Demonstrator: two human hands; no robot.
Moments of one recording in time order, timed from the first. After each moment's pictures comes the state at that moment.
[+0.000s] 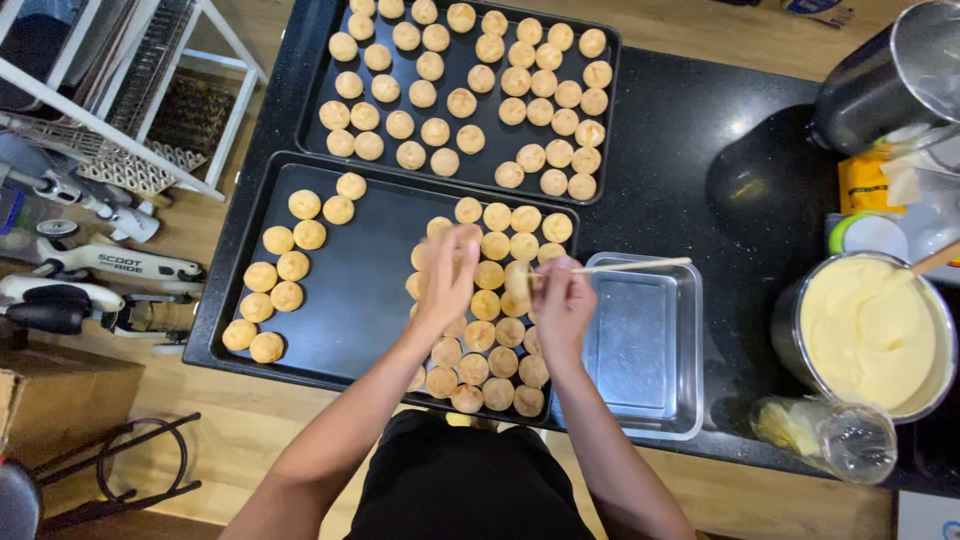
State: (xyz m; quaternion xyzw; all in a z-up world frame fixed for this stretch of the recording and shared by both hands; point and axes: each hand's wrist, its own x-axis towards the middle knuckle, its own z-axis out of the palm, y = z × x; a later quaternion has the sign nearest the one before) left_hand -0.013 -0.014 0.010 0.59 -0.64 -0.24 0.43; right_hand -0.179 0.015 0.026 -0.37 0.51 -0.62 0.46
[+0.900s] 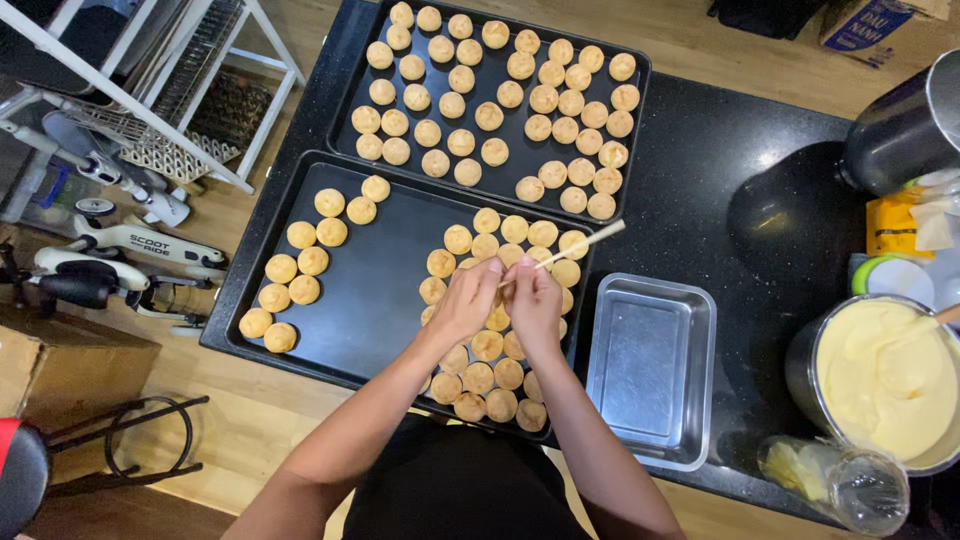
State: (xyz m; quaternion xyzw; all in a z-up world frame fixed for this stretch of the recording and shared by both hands) left_hand -0.015 -0.011 0.031 0.54 -0.61 -0.43 0.39; right_hand -0.147 -0.011 0.001 -0.39 0.49 -0.53 0.57
